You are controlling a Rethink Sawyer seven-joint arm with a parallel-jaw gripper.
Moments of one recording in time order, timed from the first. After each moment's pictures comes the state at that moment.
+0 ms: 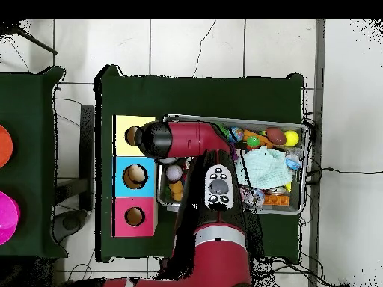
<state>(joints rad) -0.08 -0.45 -0.03 1.34 -0.10 0.71 1.59</state>
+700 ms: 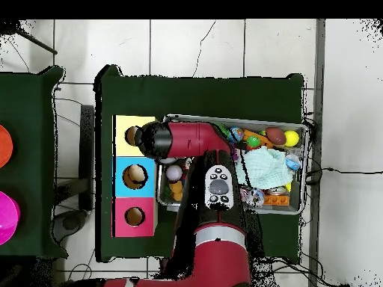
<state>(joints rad) -0.08 -0.45 -0.03 1.35 -0.11 0.70 1.59</state>
